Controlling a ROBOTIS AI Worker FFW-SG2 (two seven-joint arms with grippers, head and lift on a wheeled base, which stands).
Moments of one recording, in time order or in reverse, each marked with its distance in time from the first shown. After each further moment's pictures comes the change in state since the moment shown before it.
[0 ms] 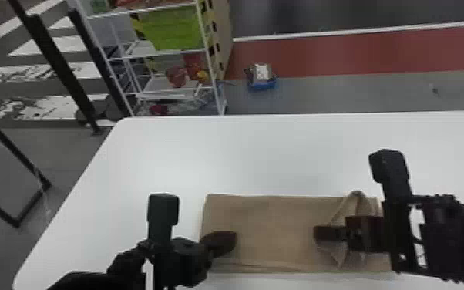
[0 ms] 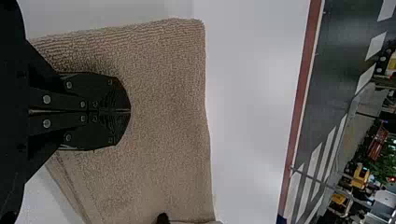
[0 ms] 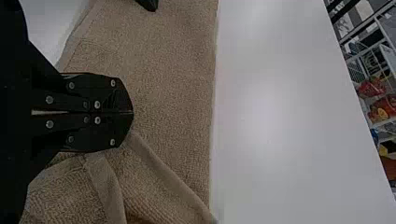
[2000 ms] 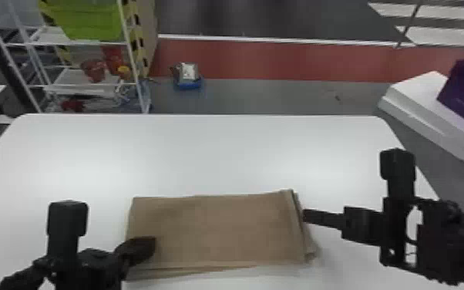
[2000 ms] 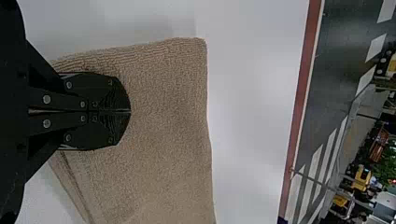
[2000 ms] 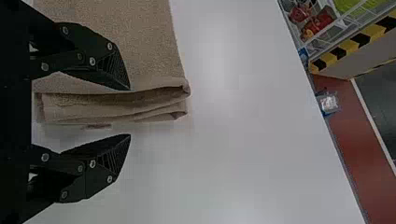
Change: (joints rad) left arm 0.010 0.000 0.000 -0.021 -0.009 0.012 0.000; right arm 0.134 -0.072 -0.338 -0.184 -0.190 0.000 -0.158
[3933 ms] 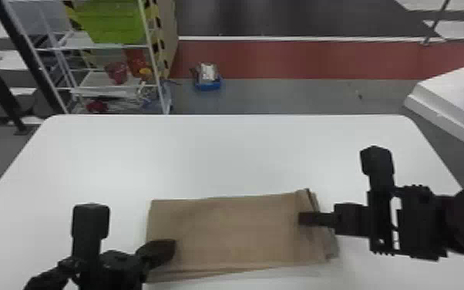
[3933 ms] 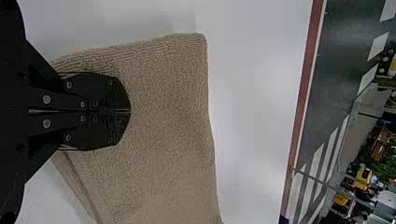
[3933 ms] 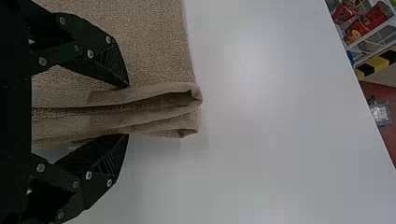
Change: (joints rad) left arm 0.031 0.000 0.008 -0.024 0.002 -0.004 -0.013; right arm -0.148 -0.002 0.145 0.237 0.119 0.000 0.054
